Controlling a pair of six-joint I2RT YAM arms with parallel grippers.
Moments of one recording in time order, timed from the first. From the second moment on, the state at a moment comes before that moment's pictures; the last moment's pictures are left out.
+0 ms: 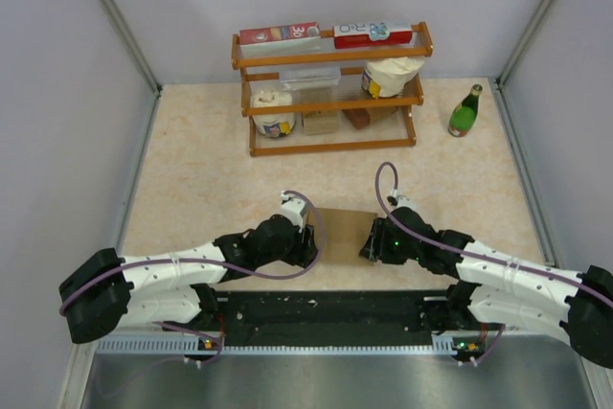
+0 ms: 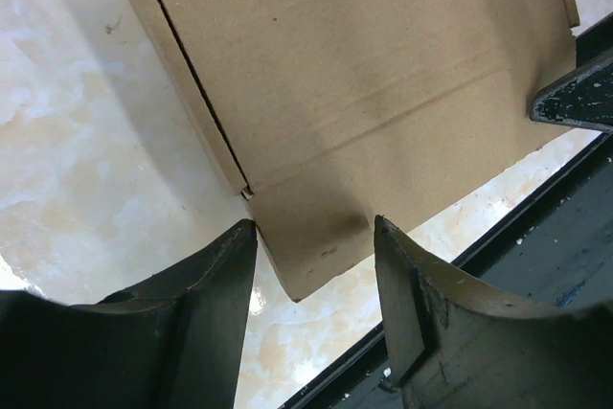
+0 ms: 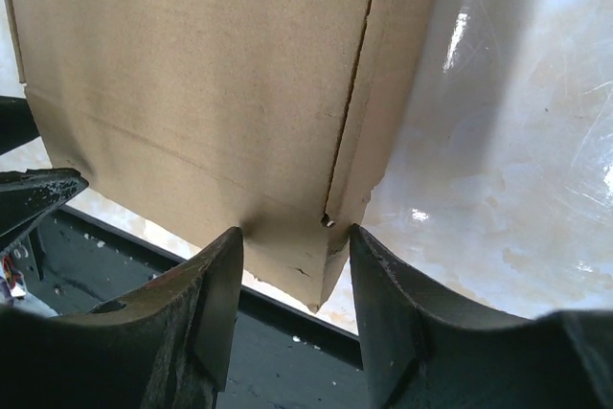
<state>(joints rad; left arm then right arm) -1.03 1.10 0.43 0.00 -0.10 -0.60 0.89 0.94 0.42 -0.33 0.06 0.92</state>
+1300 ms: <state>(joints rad) -0.77 1.21 0.81 -0.11 -0.05 -0.34 0.88 0.69 0.44 -0.48 0.11 0.74</state>
